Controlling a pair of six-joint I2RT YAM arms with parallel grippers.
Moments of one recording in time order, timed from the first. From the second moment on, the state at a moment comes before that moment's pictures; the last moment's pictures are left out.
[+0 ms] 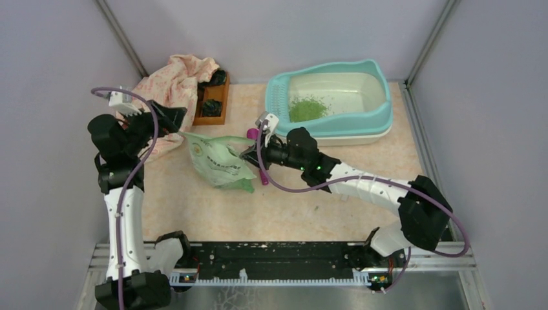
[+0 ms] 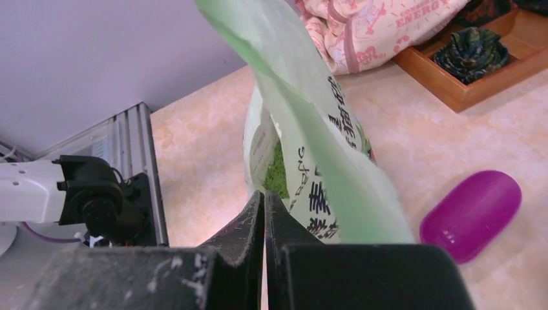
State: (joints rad) left arm 0.25 0.92 0.99 -0.12 0.59 -0.40; right arm 0.92 1.44 0.97 0.40 -0.32 0.22
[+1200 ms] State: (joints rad) left arm 0.25 0.85 1.23 -0.52 0.49 -0.58; right arm 0.75 1.80 1.61 -0.24 -0.48 0.06
